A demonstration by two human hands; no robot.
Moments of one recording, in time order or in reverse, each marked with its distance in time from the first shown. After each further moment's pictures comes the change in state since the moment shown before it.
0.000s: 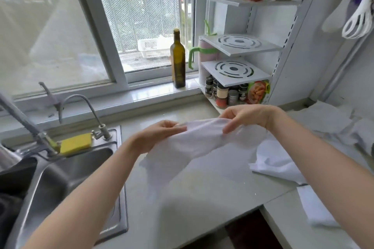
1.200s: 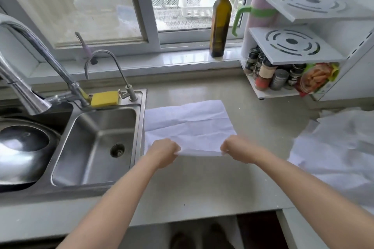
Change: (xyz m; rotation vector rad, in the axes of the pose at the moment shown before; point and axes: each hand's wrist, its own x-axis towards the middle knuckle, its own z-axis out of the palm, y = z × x) left_hand 0.006 -0.161 0.002 1.226 0.310 -0.445; right_hand 0.133 0.120 0.064 -1.056 0.078 0.110
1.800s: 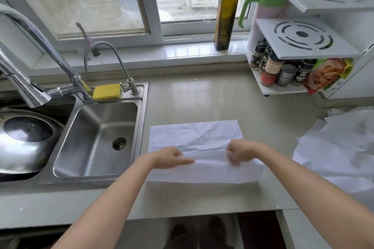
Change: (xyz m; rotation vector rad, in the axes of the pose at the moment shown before) left_hand -0.019 0.016 -0.001 -0.628 -0.355 -0.100; right_hand 0.020 0.023 0.024 0.325 -0.344 0.094
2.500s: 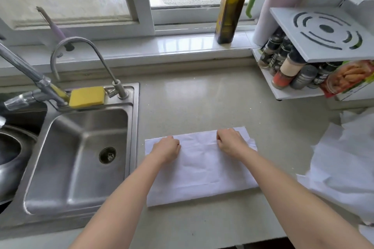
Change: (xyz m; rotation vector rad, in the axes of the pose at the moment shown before) left_hand 0.109 -0.039 -0.040 0.372 0.248 -0.050; right_hand 0.105 -0.024 -0.015 -0.033 0.498 0.120
